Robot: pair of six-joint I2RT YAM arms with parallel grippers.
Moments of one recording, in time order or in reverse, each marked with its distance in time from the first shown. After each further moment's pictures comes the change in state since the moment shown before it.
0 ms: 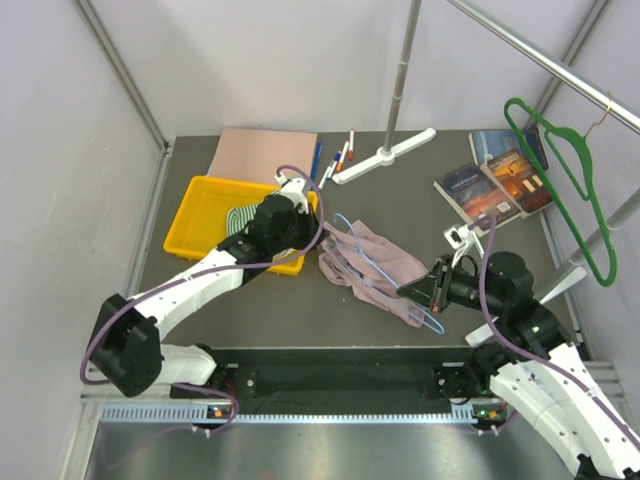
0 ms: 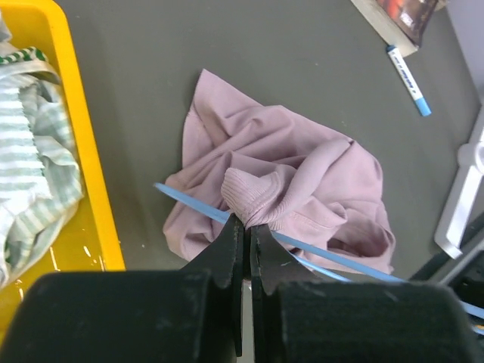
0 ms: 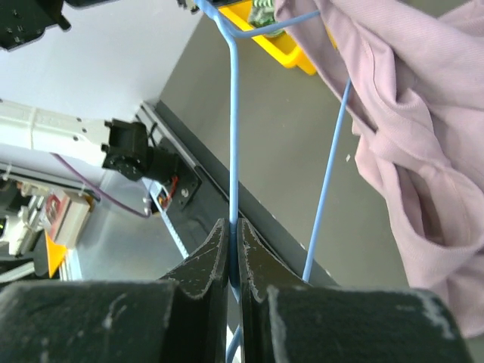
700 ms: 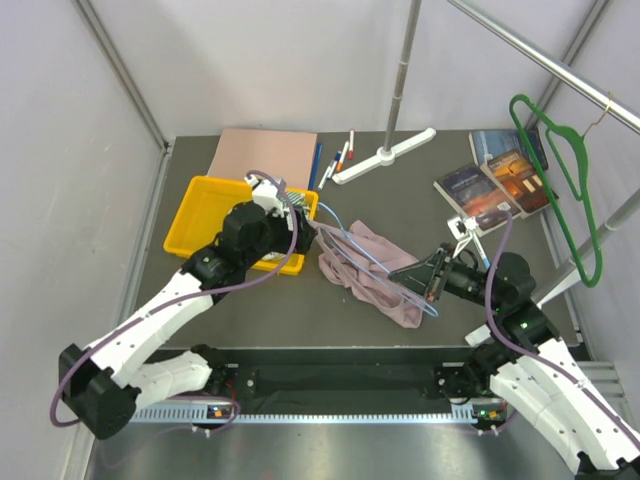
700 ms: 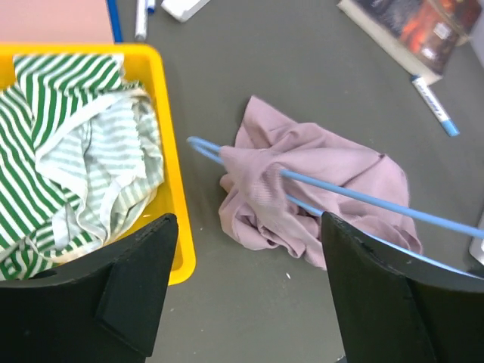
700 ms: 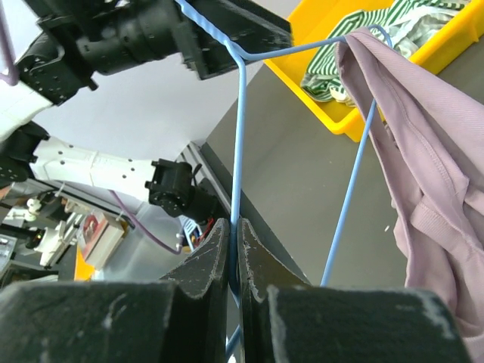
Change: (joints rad) left arm 0.001 -0.240 -0.019 -0.163 -0.147 0.080; right arm 0.000 0.022 -0.086 0.383 -0.052 0.142
